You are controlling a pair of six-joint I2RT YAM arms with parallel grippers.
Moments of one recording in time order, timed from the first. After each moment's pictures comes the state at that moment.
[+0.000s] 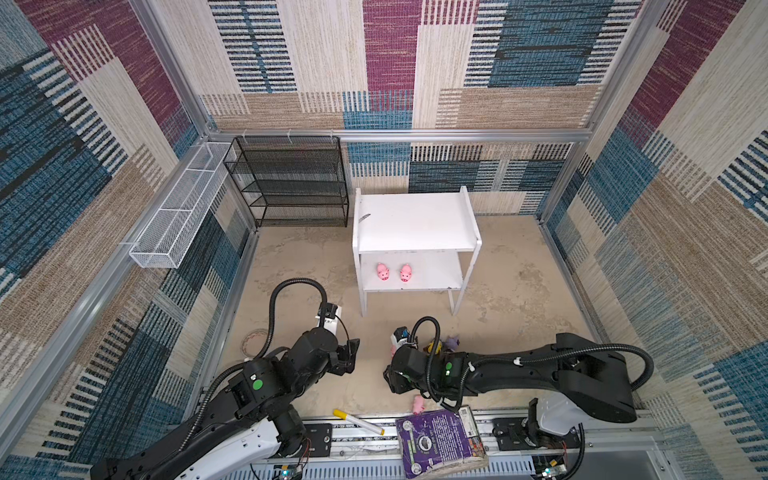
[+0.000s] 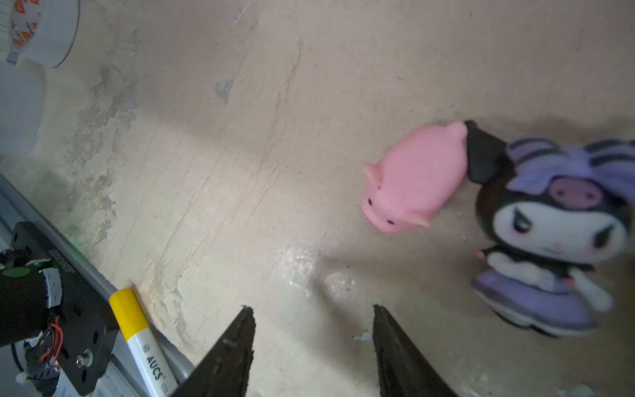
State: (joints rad) left arm -0.92 0.62 0.72 -0.83 -0.37 -0.53; right arm 1.25 1.61 0.80 -0.14 0.17 0.92
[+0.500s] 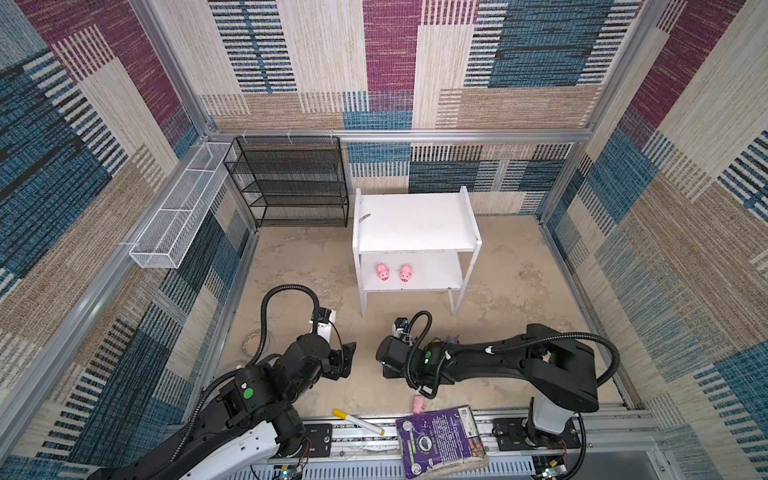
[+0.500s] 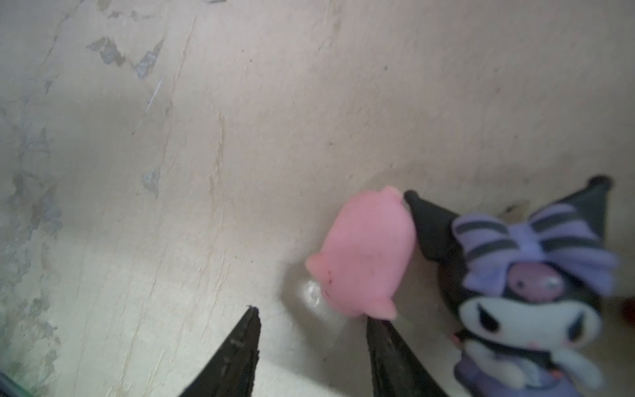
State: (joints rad) left arm -0.92 0.56 0.70 -0.84 -0.37 -0.53; right arm 1.21 1.76 0.96 -0.27 0.30 1.08
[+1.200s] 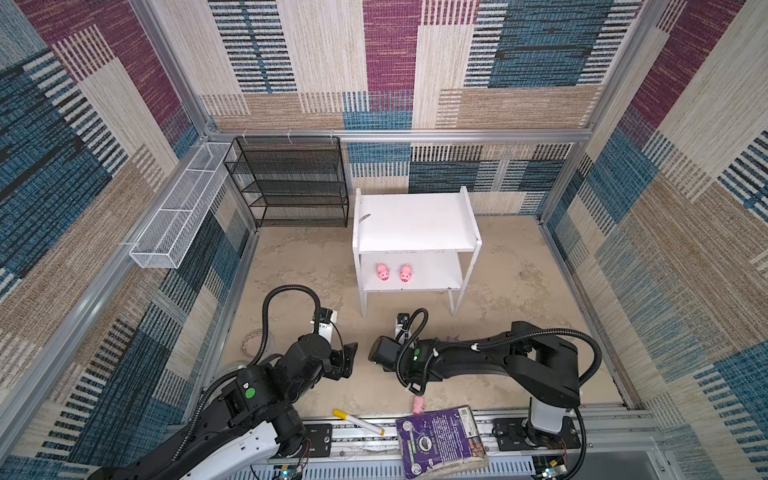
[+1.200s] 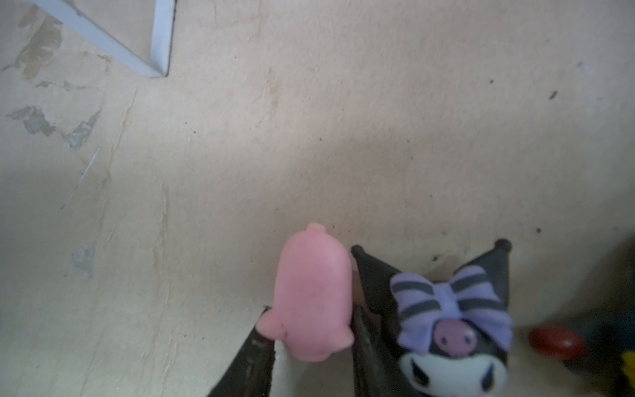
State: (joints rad) left arm -0.92 0.56 0.68 -0.83 -0.36 -0.53; right arm 1.21 1.85 1.04 -0.37 0.46 1.13
